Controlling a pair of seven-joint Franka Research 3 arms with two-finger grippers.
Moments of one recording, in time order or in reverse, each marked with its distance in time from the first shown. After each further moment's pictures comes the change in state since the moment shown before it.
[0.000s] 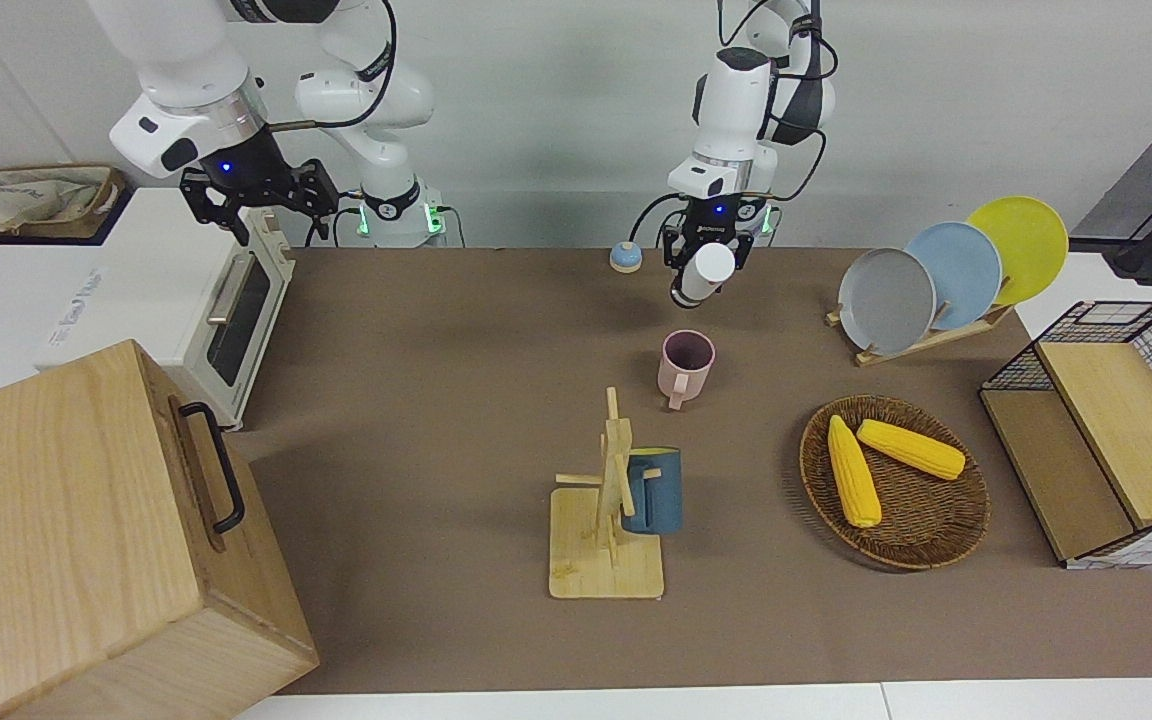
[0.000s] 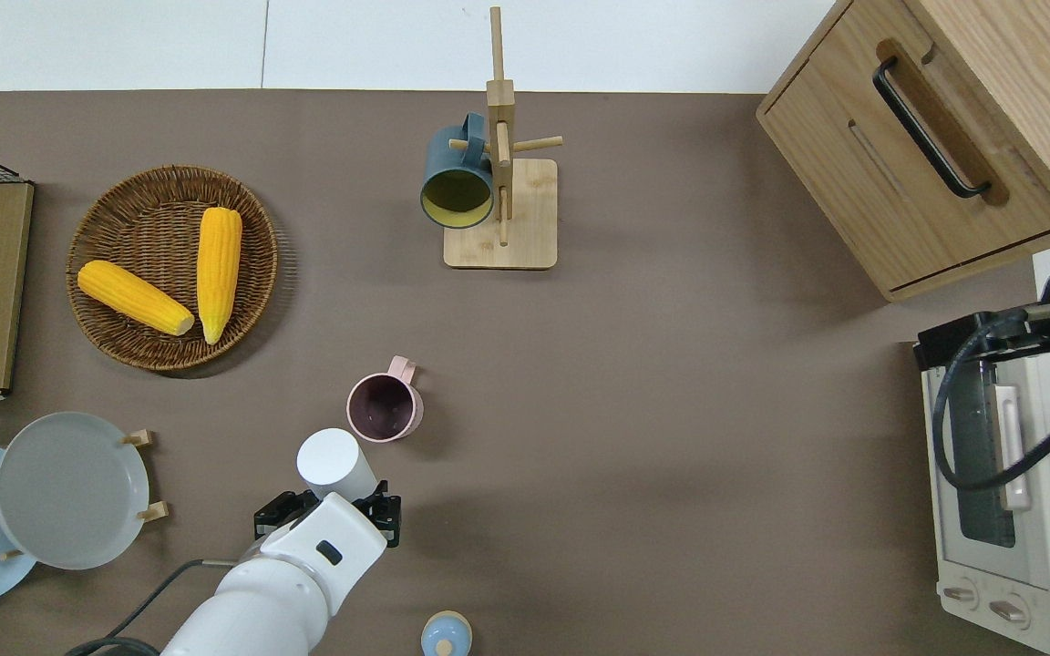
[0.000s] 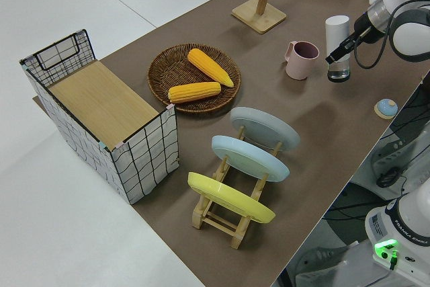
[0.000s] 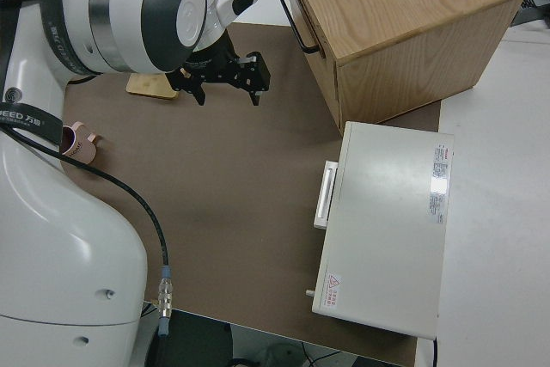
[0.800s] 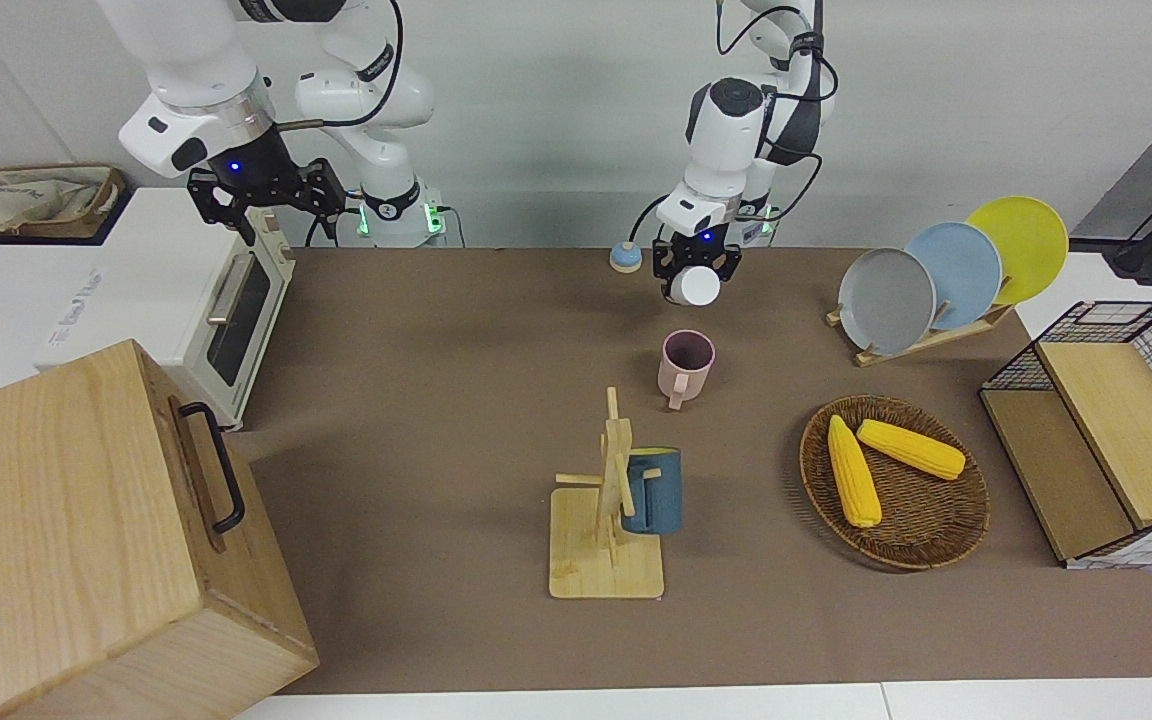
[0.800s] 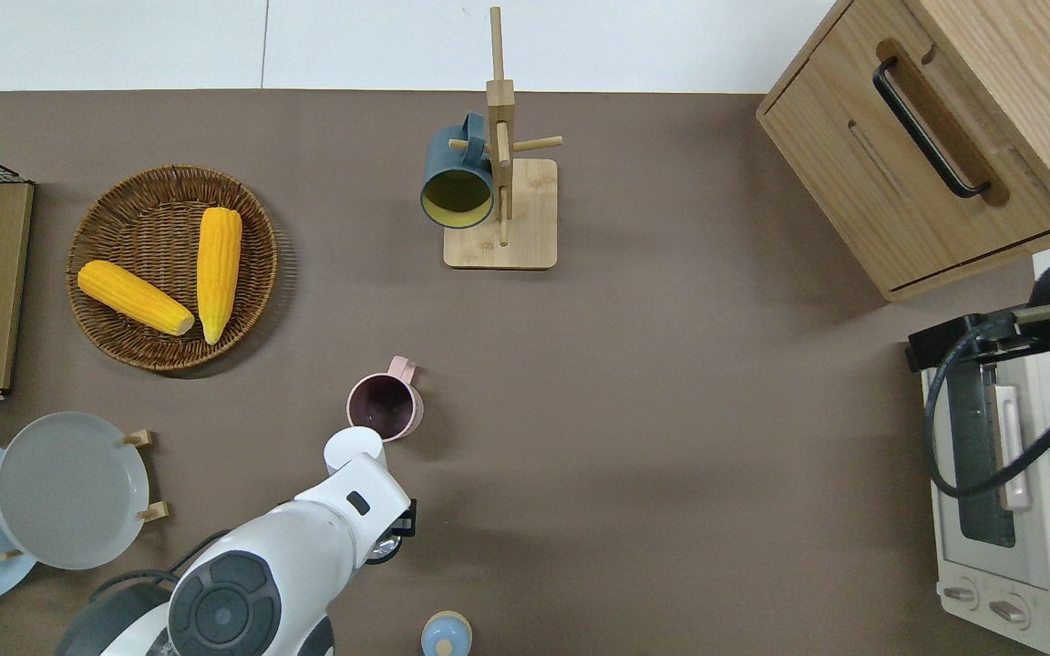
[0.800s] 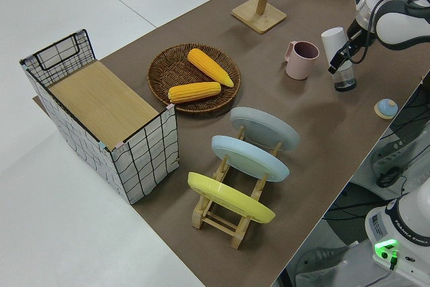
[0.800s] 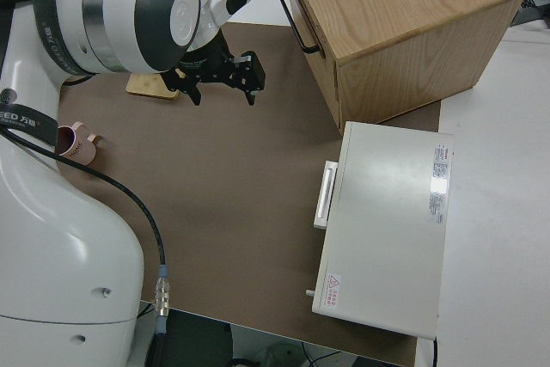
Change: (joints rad) left arm 0.041 0.163 -0.019 0.138 0.008 -0.219 0.005; right arm 0.002 0.000 0.011 0.000 0.000 0.000 0.000
